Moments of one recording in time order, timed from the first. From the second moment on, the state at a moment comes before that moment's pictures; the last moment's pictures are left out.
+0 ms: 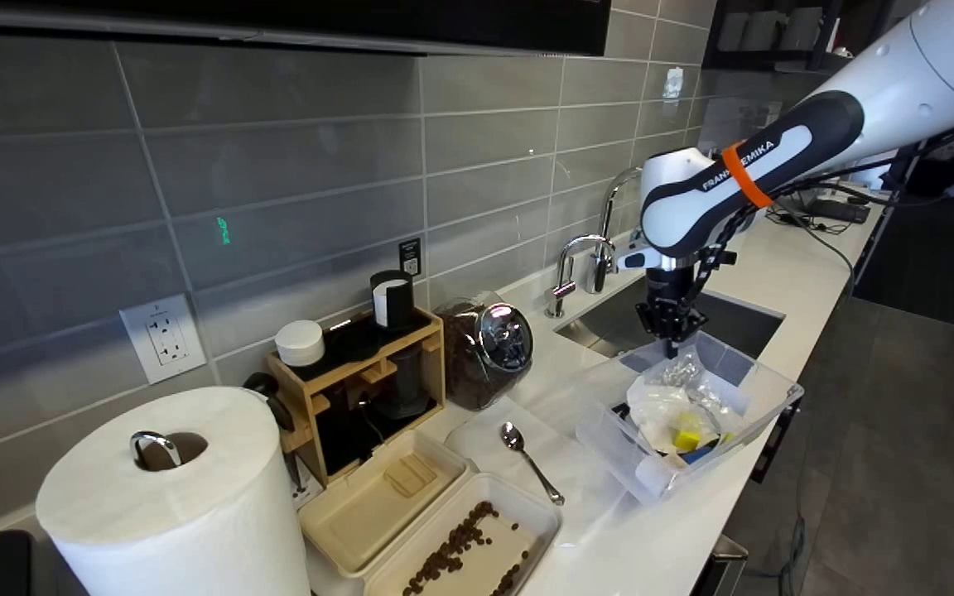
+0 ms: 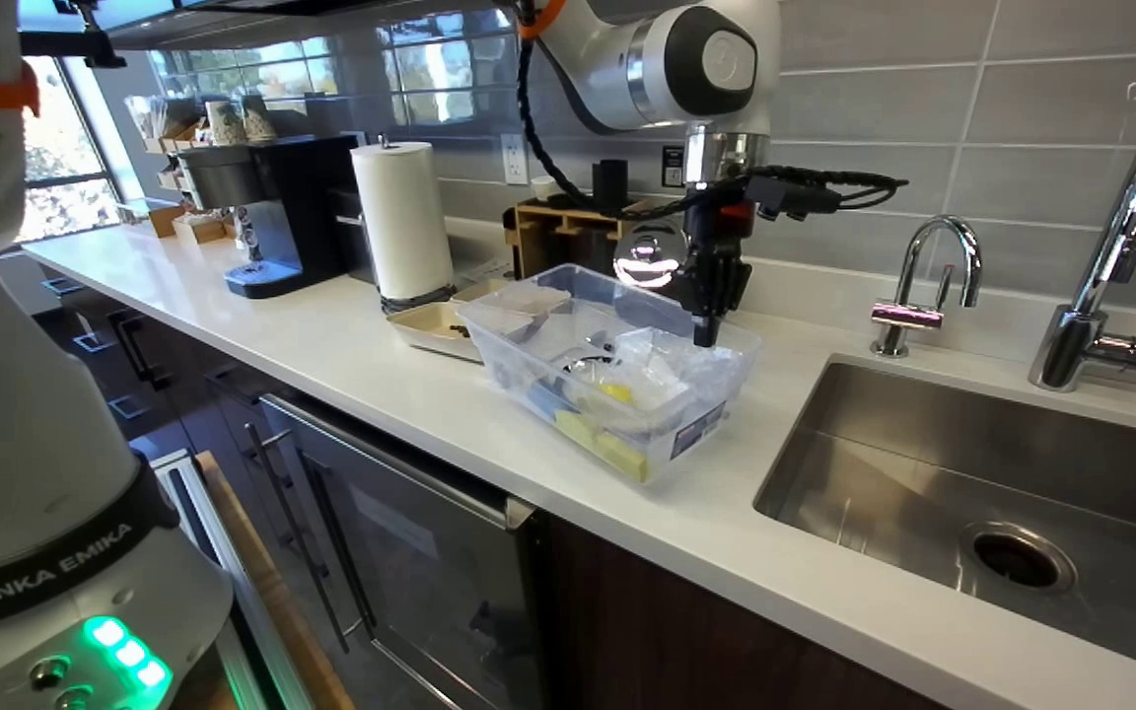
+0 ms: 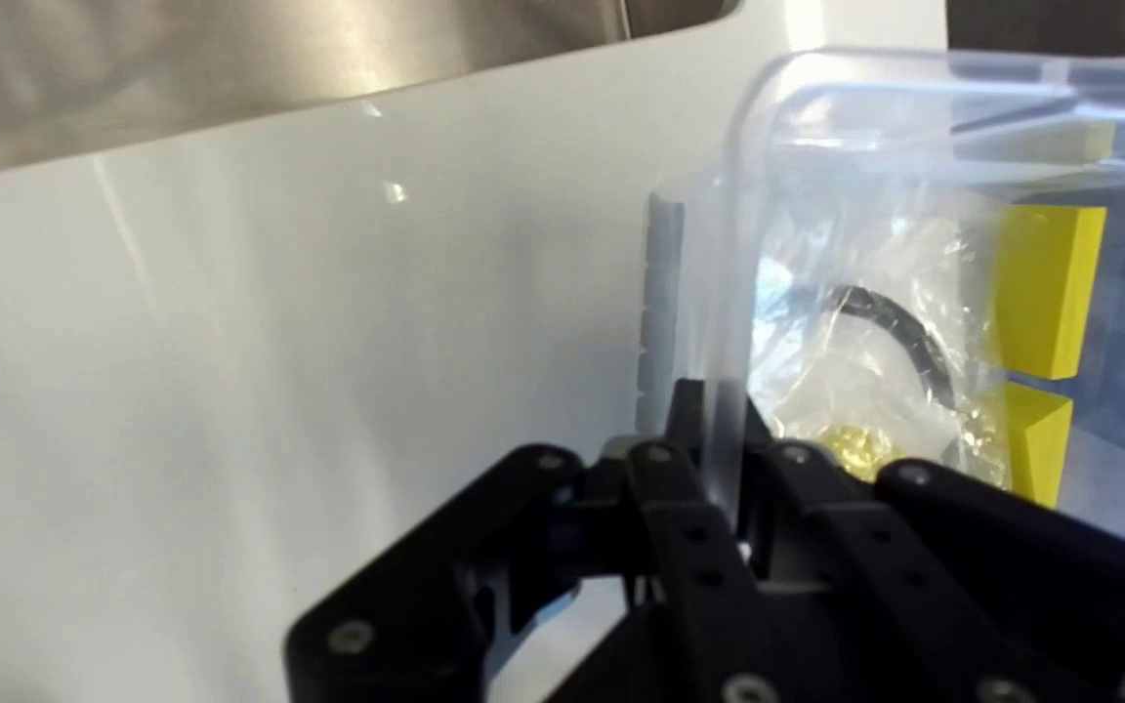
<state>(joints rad) -0.20 0.43 0.00 -1.90 -0.16 2.17 -1.66</state>
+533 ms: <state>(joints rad) -0.14 0.41 0.00 -2.03 -0.23 2.31 -1.67</state>
